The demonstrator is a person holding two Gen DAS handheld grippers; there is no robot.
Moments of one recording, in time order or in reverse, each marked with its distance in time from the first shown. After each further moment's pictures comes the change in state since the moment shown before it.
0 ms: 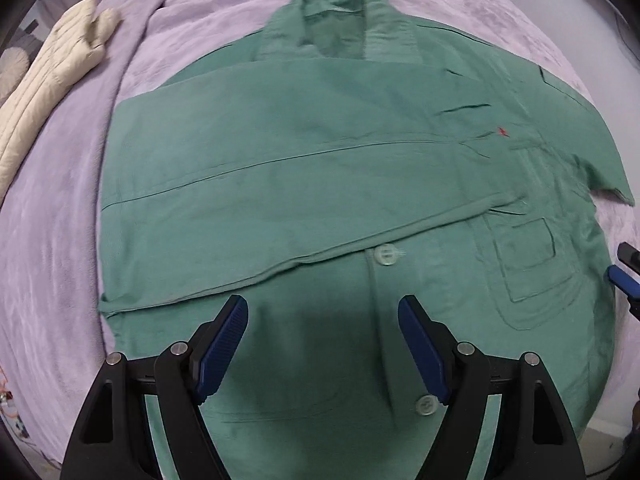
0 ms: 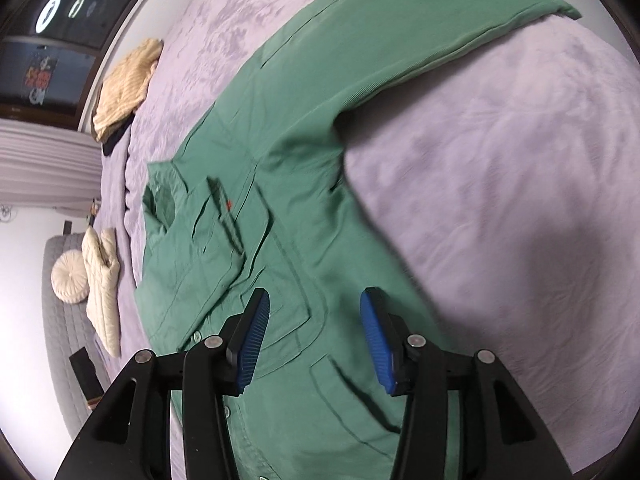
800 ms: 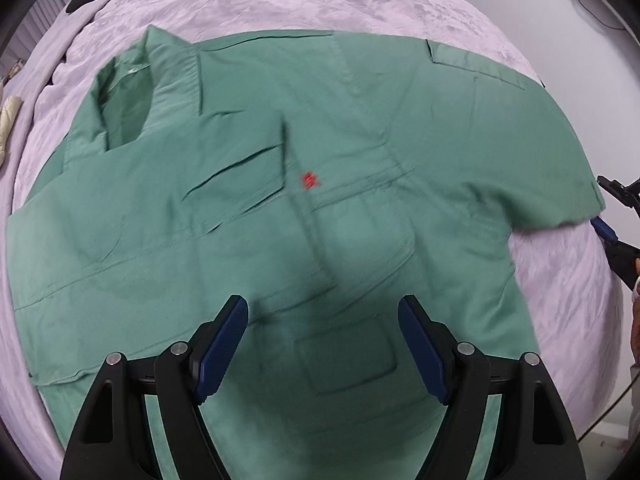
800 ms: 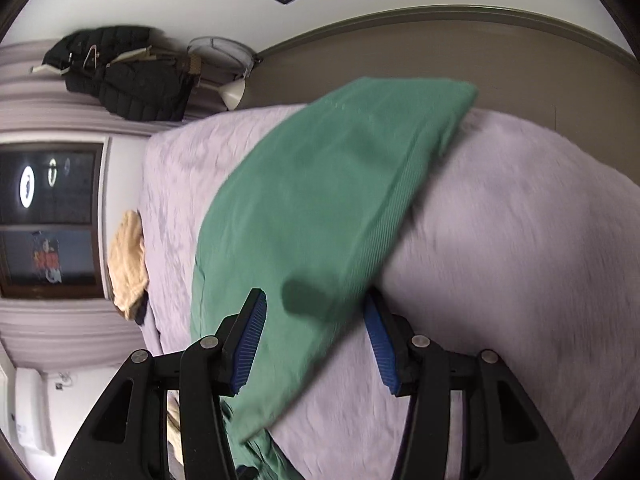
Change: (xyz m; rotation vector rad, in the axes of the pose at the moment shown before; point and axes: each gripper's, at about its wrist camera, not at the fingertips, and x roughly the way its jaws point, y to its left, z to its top) left arm 0.032 -0.196 0.070 0.101 -0.015 -0.079; right arm -0.048 -0.179 0.170 0.453 -0.263 0.194
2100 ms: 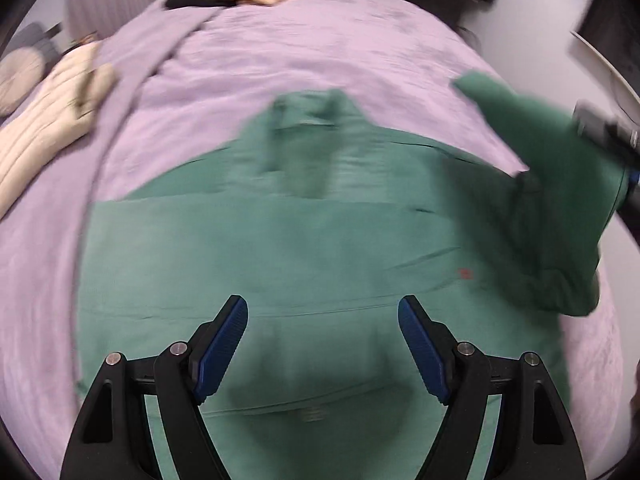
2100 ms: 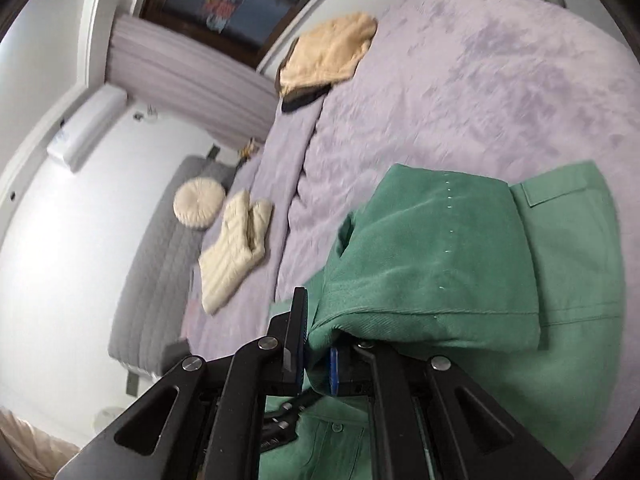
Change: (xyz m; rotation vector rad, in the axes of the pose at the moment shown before) left arm -0.049 0.161 -0.006 -0.225 -0.245 0.089; right arm 0.166 0.275 -0.310 -0.927 0.561 0.314
